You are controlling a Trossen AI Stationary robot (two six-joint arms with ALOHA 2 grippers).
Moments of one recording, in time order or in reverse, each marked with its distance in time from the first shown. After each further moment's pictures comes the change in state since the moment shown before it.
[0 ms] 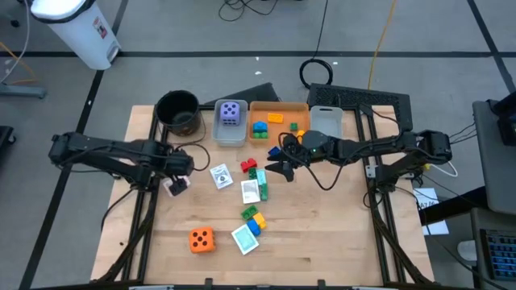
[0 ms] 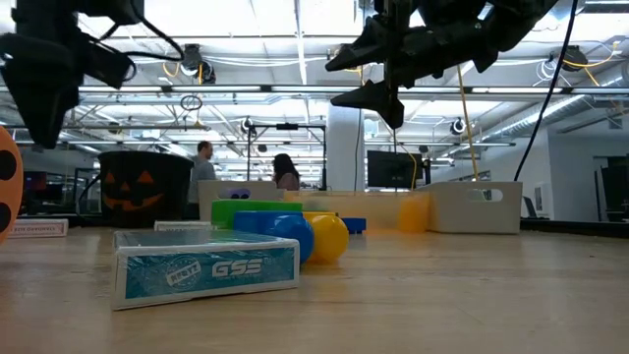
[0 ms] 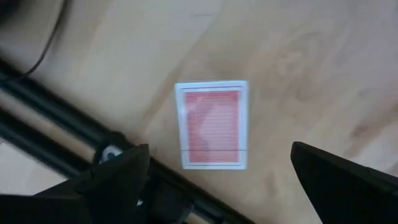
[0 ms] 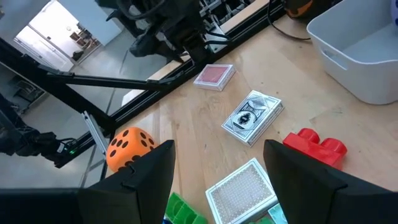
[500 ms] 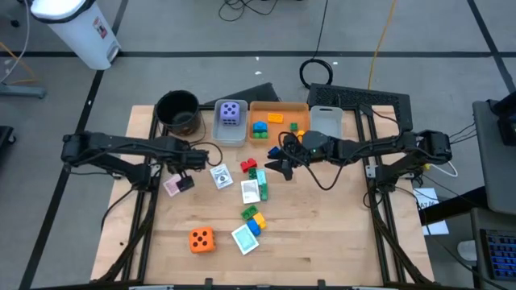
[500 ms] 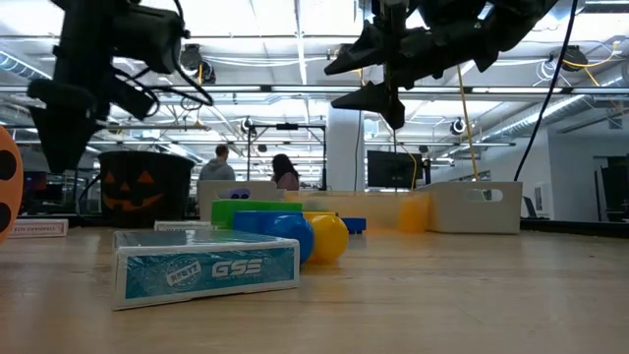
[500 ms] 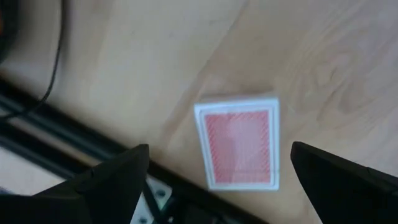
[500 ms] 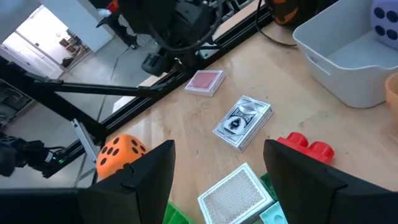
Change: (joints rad) left arm 0.149 0.222 -0.004 0.093 -0.007 0.247; right arm 0.005 0.000 0.000 0.000 0.051 0.009
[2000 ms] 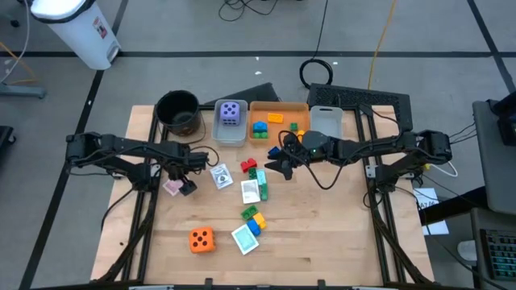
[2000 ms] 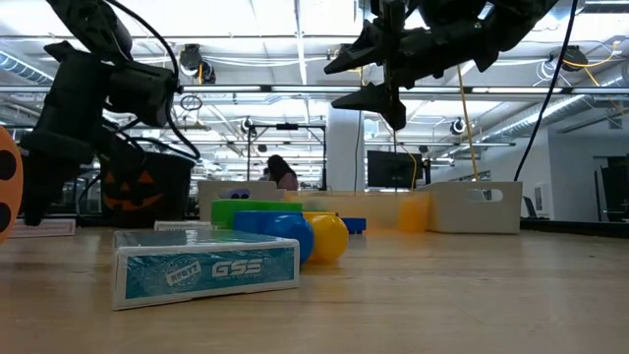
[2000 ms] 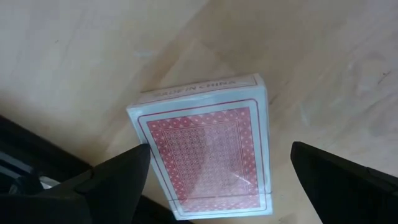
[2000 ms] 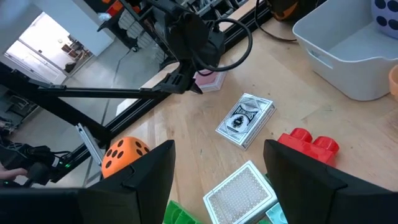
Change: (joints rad) left arm 0.078 0.046 -0.229 0.274 0.141 -0.113; right arm 0.001 0.000 0.000 -0.001 -0.003 0.041
